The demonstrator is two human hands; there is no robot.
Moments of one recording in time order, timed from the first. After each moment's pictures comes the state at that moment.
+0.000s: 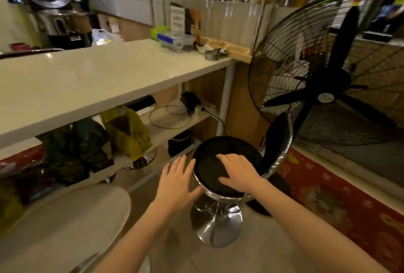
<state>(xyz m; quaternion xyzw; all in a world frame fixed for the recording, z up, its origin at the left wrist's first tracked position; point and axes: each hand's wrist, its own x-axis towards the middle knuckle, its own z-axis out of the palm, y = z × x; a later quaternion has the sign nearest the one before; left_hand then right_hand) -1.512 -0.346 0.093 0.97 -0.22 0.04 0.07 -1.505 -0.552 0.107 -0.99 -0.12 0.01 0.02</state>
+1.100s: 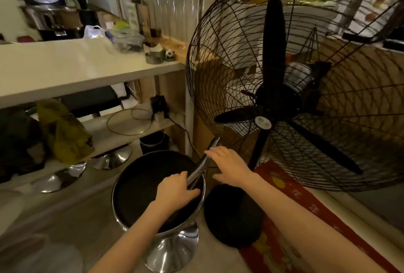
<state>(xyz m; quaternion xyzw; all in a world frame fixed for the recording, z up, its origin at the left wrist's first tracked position) -1.429 -0.716 0.094 0.98 -0.06 -0.11 0.18 -1.376 -0.900 0.098 -0.96 -0.27 -0.01 0.03</state>
